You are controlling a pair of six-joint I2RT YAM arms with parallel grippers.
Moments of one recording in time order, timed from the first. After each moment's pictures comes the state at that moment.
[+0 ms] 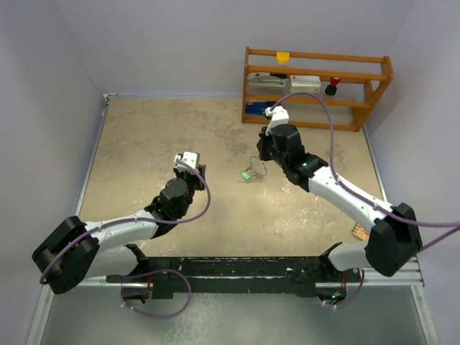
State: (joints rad) left arm -0.79 1.21 0.39 0.72 -0.55 -0.12; right arm 0.60 1.41 1.04 -0.14 0.21 0.27
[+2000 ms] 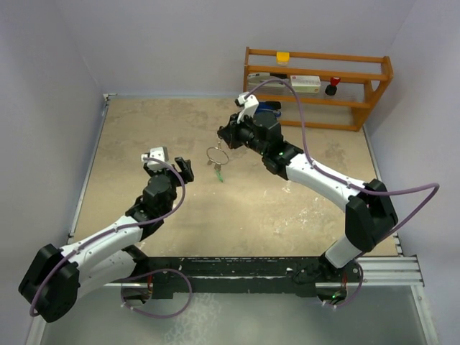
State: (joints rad) left arm -0.63 0.96 0.38 0.45 -0.61 -0.39; right arm 0.68 1.60 1.22 0.19 -0.09 0.28
